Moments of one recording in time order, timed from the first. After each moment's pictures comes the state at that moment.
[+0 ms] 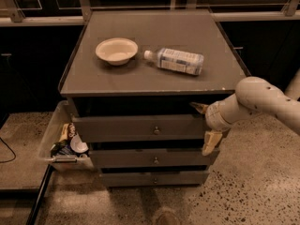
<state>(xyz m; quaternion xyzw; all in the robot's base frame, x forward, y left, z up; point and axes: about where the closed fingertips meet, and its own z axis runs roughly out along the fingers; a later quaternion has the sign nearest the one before) 0.586 -0.194 0.639 -0.74 0.61 0.05 0.28</state>
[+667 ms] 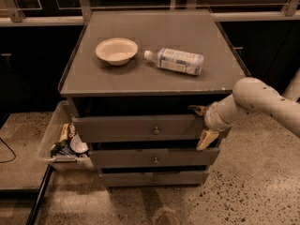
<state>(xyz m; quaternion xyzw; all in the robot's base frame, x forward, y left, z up) 0.592 -0.194 0.624 -0.74 0.62 0.07 0.27</state>
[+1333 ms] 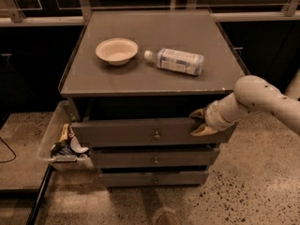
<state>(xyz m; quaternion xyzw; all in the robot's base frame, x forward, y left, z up) 0.593 -0.194 0.632 -0.74 0.62 0.07 0.27</state>
